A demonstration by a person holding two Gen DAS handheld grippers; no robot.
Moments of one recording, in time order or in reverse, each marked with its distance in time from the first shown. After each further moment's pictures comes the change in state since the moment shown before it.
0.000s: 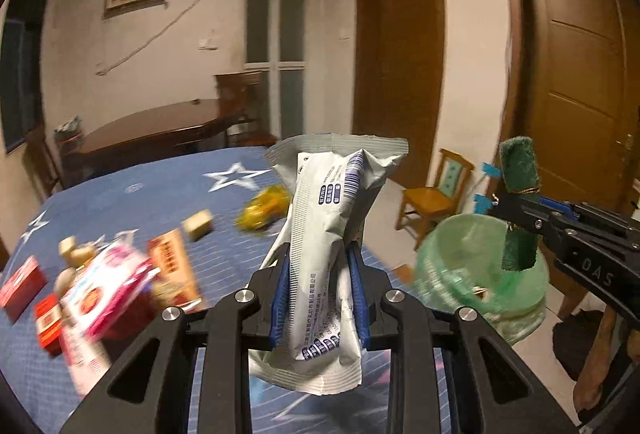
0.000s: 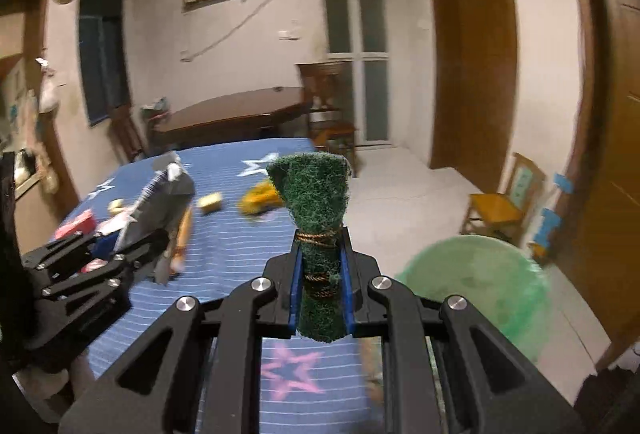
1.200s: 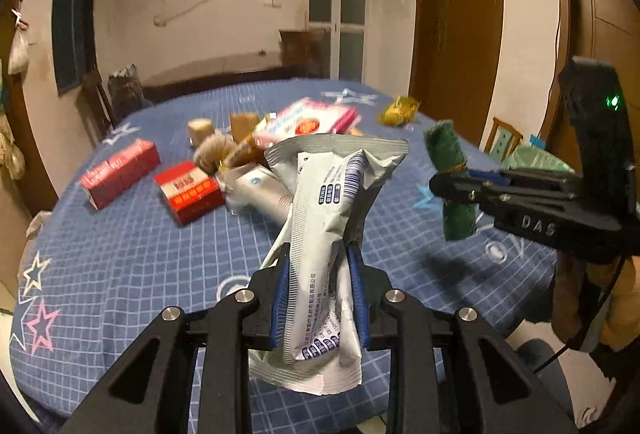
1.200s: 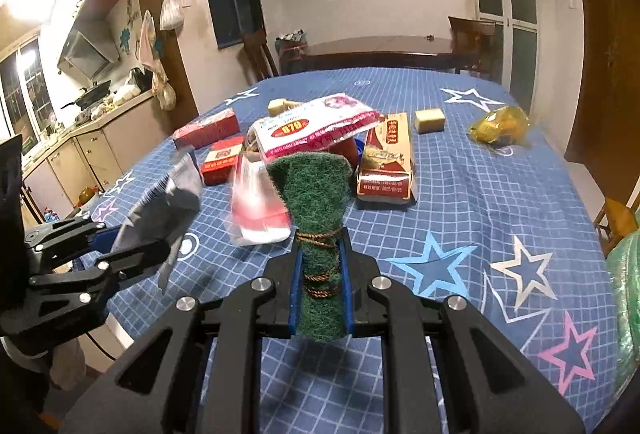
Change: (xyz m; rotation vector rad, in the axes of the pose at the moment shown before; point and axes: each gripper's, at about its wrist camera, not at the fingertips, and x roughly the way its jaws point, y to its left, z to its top) left arm -0.127 0.180 -0.156 -0.103 0.113 0.176; right arm 0.055 0.207 -0.079 -0.206 0.176 0.482
